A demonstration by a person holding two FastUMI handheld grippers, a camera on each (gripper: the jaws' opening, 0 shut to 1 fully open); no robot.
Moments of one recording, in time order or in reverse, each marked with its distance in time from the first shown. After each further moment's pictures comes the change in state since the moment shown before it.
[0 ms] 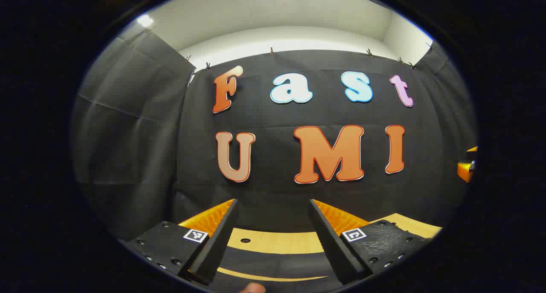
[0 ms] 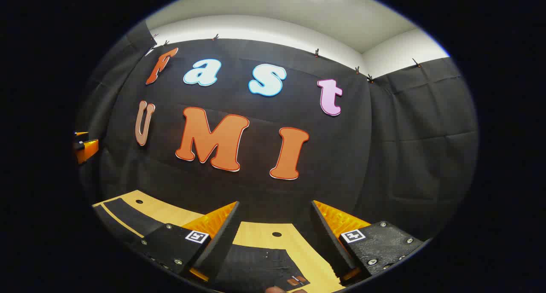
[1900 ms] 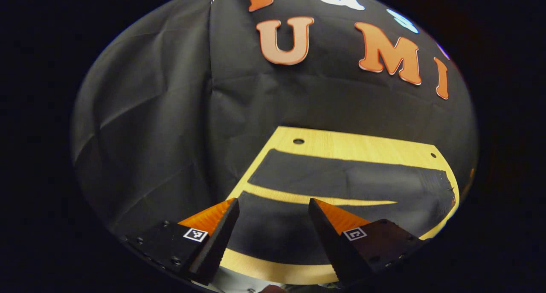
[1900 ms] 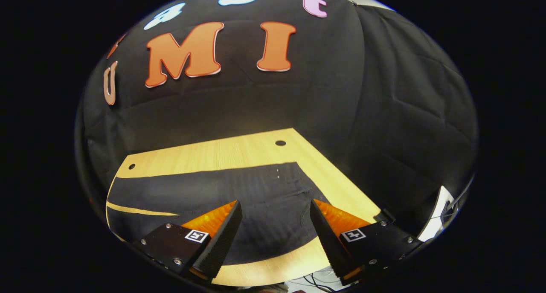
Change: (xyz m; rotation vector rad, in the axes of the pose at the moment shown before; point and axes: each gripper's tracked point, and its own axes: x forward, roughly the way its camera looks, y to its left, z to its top) left arm -0.047 0.216 -0.287 -0.032 0.796 0.198; right arm -0.018 0.031 -0.233 0.168 0.738 -0.090
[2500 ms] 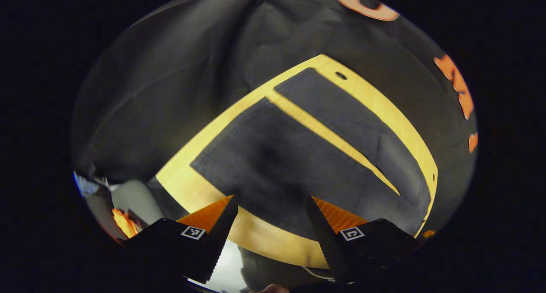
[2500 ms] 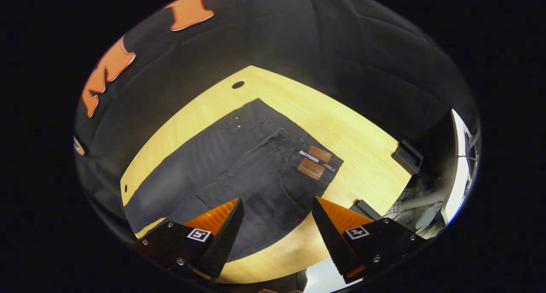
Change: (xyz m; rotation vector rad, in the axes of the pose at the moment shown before) left arm 0.027 0.018 -0.118 -0.495 0.568 0.056; right arm 0.097 -0.068 -0.097 0.384 0.449 -0.029
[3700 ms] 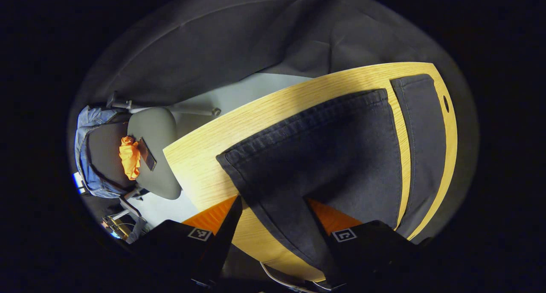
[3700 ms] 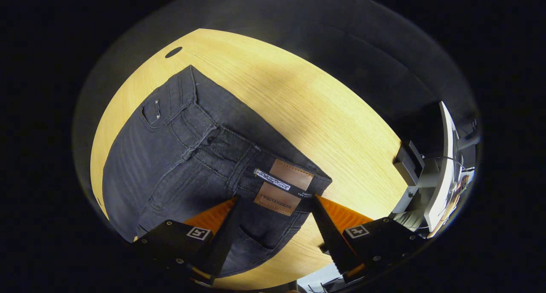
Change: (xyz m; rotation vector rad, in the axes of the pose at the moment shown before) left arm 0.070 0.056 0.027 -0.382 0.360 0.283; right arm 0.087 -0.052 0.012 0.018 0.264 -0.293
